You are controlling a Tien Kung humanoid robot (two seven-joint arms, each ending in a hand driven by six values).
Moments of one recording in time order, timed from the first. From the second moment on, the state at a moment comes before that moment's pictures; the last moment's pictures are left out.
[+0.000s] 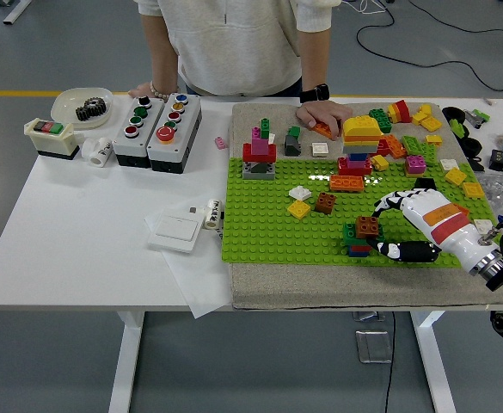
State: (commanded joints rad) left arm -0.11 0.12 -0.20 -0.27 0.06 0.18 0.22; right arm 0.48 -0.48 0.71 1.01 -1.86 -0.48 0.43
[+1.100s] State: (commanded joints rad) left arm -0.12 0.12 -0.19 -0.27 0.05 0.17 0.22; right arm 0.45 -0.50 0.76 1.09 -1.87 -0.49 0.45
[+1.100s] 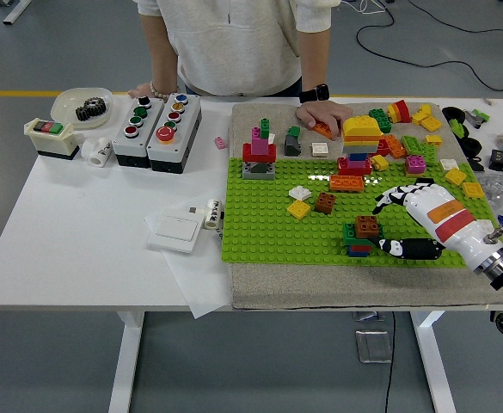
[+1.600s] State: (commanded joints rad) left arm -0.12 0.12 -0.19 -0.27 0.05 0.17 0.22; right arm 0.43 -0.52 0.75 1.20 -1.87 -0.51 0.43
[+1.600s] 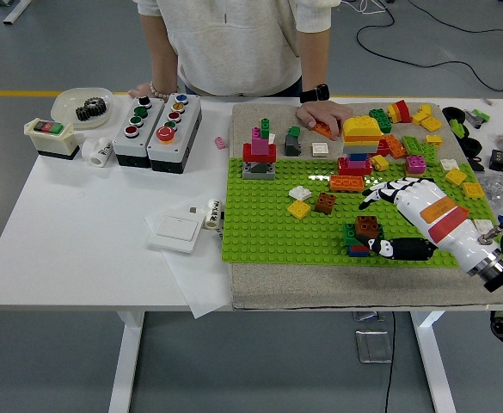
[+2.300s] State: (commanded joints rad) left arm -0.11 0.12 -0.19 -0.27 0.06 0.17 0.22; right arm 0.41 -0.53 0.75 1.25 -1.88 -0.53 0.45
